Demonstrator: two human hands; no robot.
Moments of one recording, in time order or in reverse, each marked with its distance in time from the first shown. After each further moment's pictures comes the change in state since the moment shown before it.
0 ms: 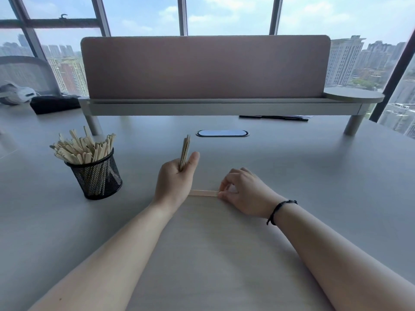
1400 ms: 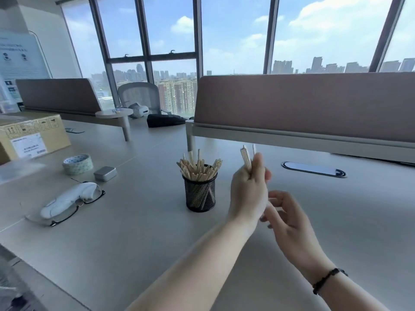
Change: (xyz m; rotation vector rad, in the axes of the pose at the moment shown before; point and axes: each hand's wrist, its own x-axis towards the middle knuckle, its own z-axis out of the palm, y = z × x) left_hand 0.008 0.062 -0.062 -0.378 0.208 -0.174; right_hand 0.016 -0.122 0.035 0.896 0.231 -0.017
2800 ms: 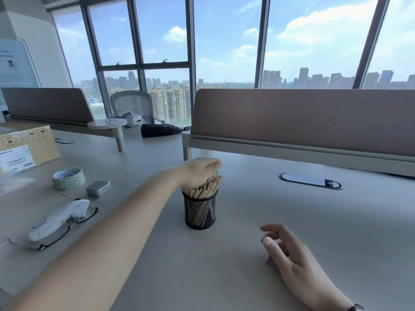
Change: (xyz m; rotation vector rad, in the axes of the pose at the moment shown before) left_hand 0.119 0.039 -0.123 1.075 -0.570 0.022; right_hand -0.009 0.017 -0.004 -0.231 -0.110 0.026
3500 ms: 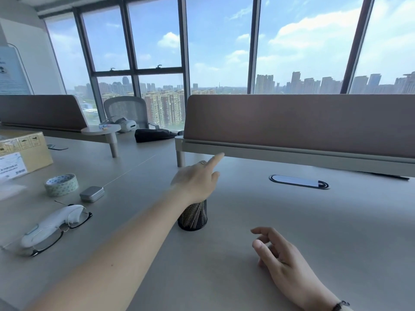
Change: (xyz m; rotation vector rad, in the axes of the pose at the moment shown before) left_hand 0.001 0.020 0.034 0.342 0.294 0.013; right_hand -0.009 0.002 -0.005 -0.026 -0.033 -0.011
